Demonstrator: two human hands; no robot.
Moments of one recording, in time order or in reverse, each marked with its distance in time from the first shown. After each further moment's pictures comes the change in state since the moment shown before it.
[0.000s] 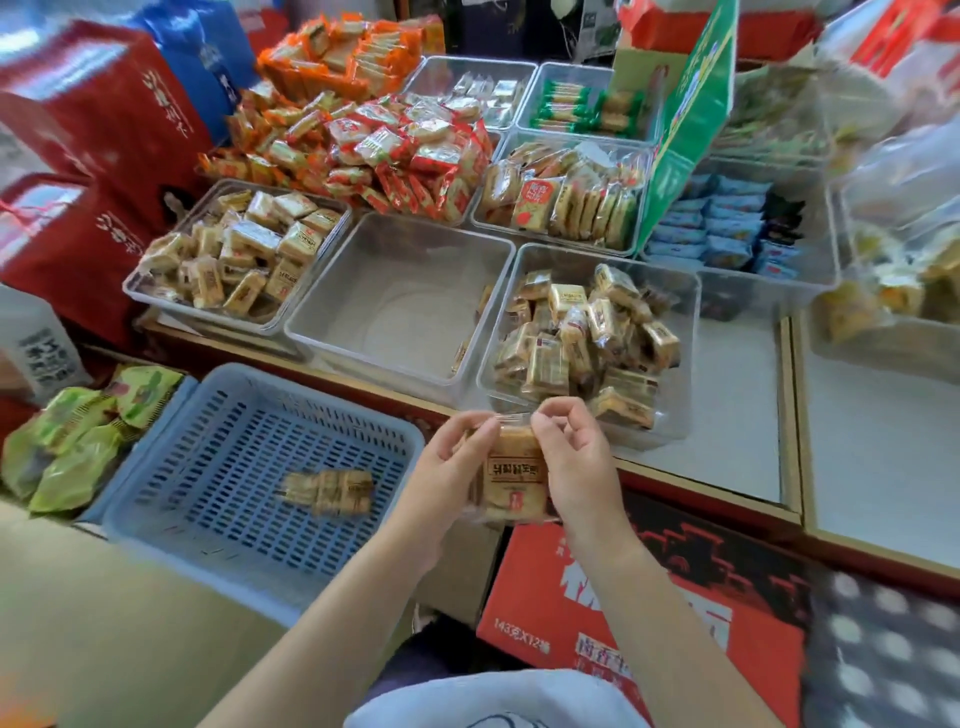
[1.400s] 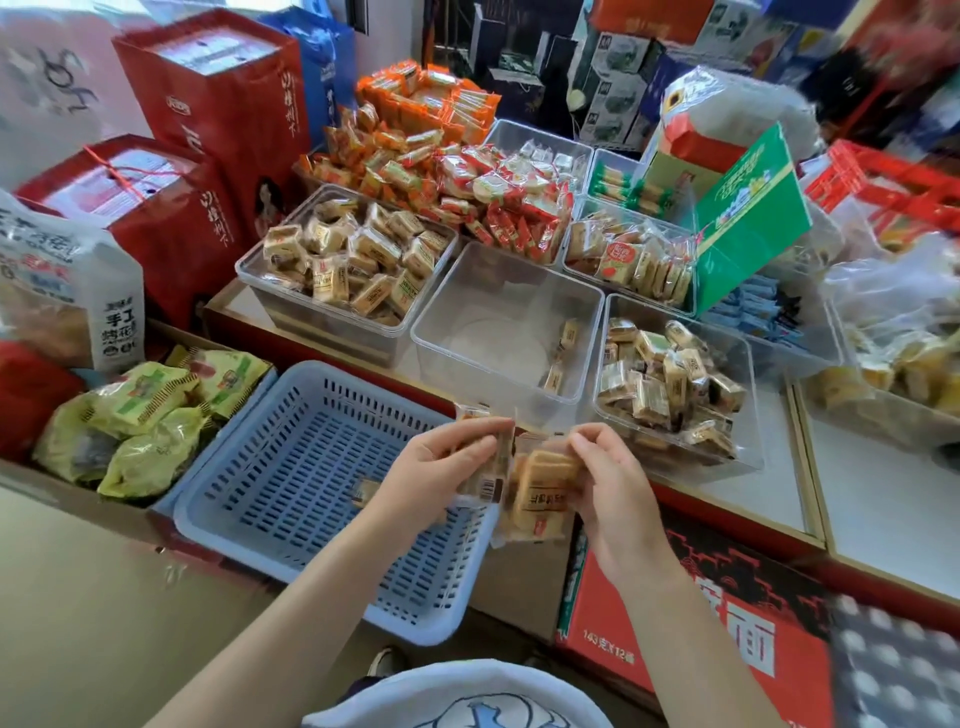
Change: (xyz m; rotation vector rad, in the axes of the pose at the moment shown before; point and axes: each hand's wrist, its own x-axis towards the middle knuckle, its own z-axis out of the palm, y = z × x) left_hand -0.052 0.010 -0.254 0.003 -0.179 0.211; right_hand -0.077 0.004 0.207 -0.053 0.016 0.022
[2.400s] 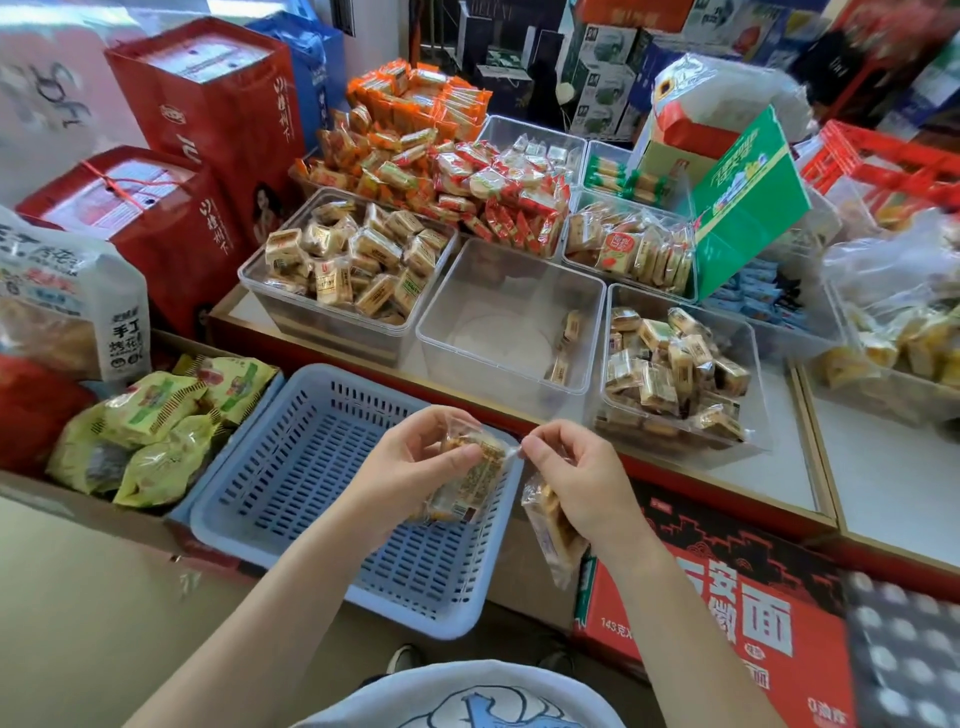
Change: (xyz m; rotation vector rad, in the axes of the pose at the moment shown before) left_hand -0.009 -0.005 -0.038 -0.021 -0.066 0.055; right_hand 0.000 0.009 0.021 -0.507 -0.022 -0.196
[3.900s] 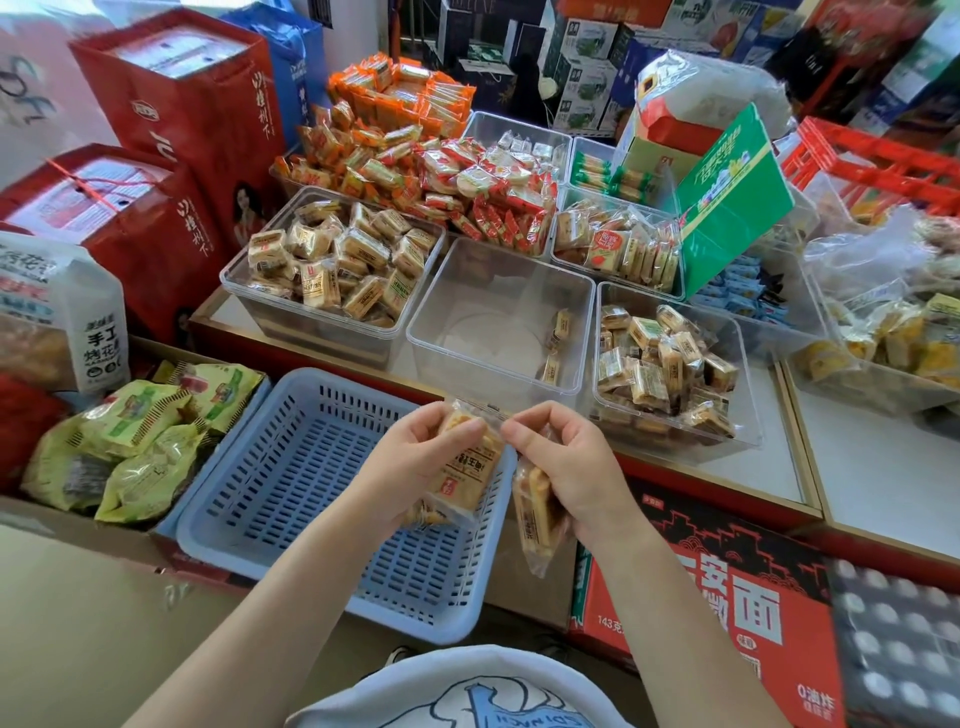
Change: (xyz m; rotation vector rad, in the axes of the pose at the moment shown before) left_hand 0.019 0.009 0.001 -0.131 -0.028 -0.124; right_hand 0.011 -0.019 0.008 0.306 -0.055 0.110
